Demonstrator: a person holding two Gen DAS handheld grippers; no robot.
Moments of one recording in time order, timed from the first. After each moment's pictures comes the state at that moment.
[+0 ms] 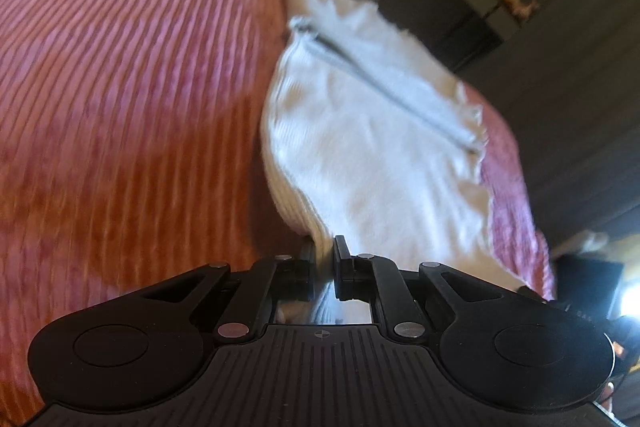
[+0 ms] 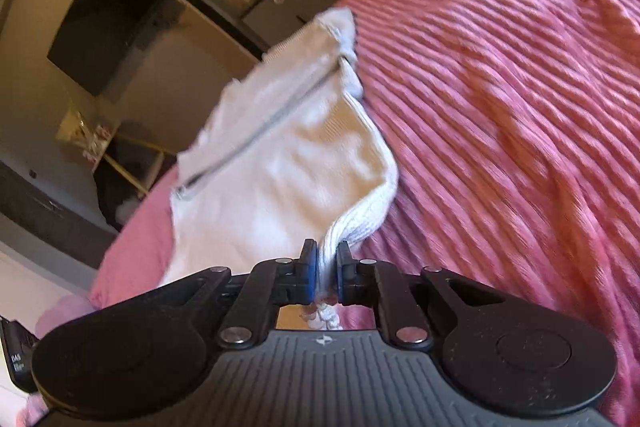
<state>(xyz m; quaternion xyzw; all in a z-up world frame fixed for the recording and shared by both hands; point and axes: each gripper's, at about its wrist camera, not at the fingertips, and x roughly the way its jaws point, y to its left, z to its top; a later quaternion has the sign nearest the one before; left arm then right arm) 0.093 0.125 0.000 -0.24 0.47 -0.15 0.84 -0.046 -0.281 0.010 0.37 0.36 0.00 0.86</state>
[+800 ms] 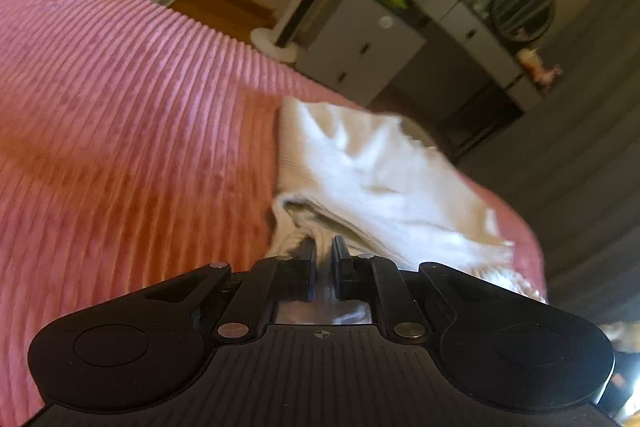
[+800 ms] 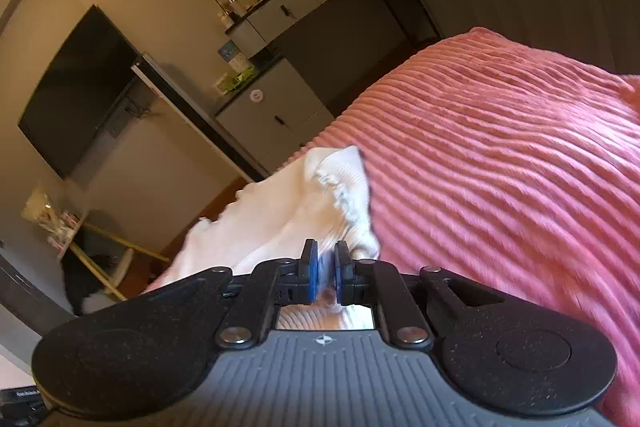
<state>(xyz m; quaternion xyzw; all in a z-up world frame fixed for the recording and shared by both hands) 0.274 0.114 0.007 -0.25 0.41 -0.09 0.87 0.130 -0.325 0.011 0.35 0.25 -0.09 0.90</state>
